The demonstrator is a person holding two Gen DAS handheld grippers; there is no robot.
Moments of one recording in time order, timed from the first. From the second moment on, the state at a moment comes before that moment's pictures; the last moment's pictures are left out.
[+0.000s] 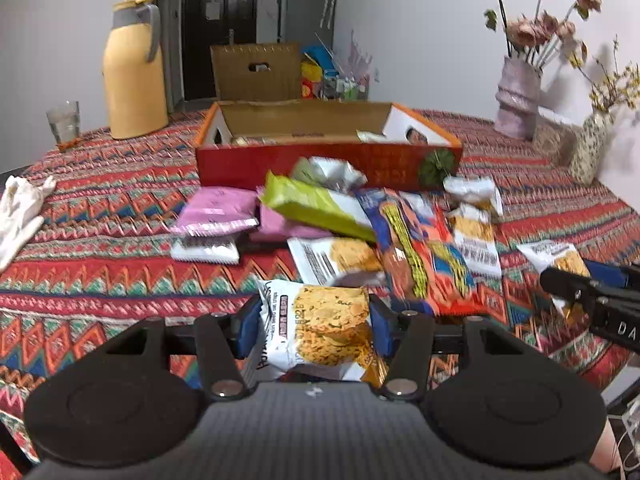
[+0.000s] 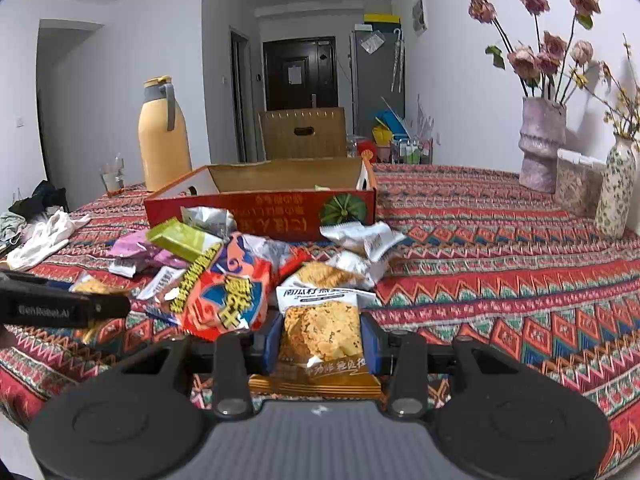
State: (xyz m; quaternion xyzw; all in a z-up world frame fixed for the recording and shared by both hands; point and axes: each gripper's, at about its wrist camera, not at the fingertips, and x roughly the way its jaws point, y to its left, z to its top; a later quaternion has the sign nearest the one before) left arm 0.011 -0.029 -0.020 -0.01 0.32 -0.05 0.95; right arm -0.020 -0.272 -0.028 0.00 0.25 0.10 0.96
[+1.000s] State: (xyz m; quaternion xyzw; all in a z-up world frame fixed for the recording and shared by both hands) left arm 0.151 -0.003 0.068 -0.05 0.22 0.02 0.97; right arm 0.144 -0.221 0.042 -0.02 0.19 0.12 0.98
